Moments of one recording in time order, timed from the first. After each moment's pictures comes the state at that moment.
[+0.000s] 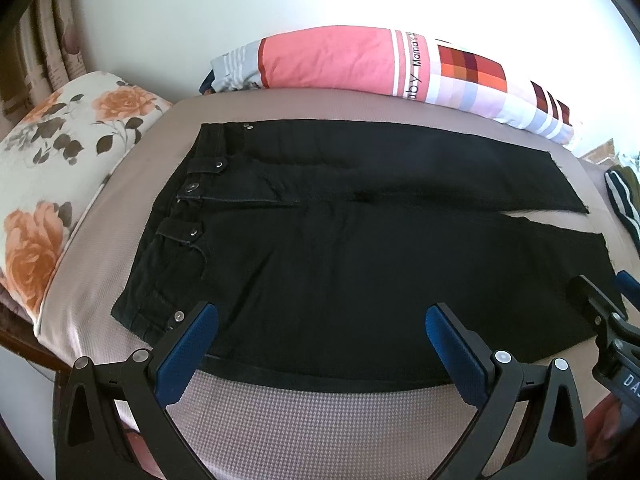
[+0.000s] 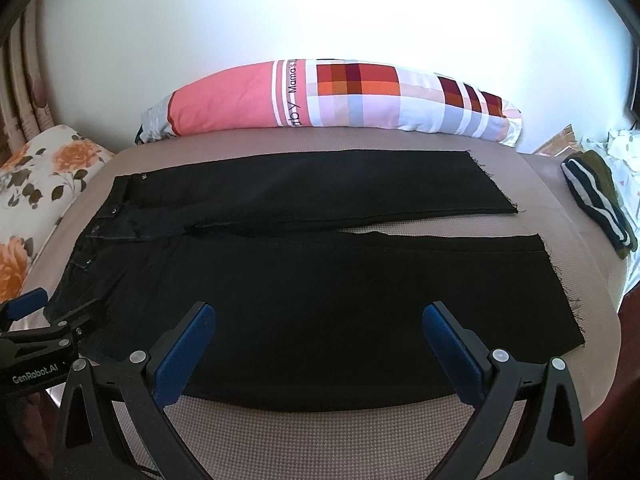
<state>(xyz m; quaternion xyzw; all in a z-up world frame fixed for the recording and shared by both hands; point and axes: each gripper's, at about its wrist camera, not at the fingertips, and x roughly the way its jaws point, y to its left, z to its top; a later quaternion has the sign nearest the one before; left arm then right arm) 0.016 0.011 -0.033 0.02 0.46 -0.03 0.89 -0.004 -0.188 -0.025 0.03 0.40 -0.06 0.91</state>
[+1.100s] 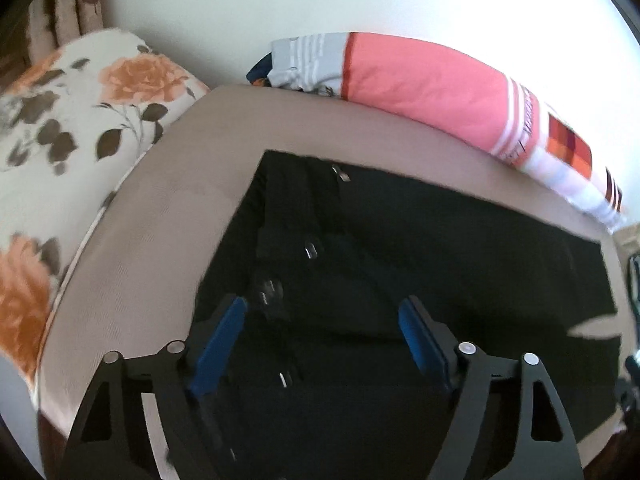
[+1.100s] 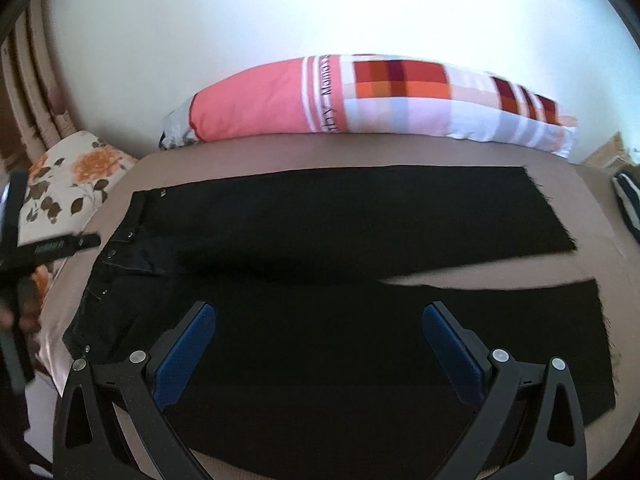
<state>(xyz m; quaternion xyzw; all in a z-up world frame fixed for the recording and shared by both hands) 0.192 0.151 -0.041 -0.07 0.48 -0.01 0.87 0.090 -0.198 -0.025 0.05 0.42 0.03 0.91</state>
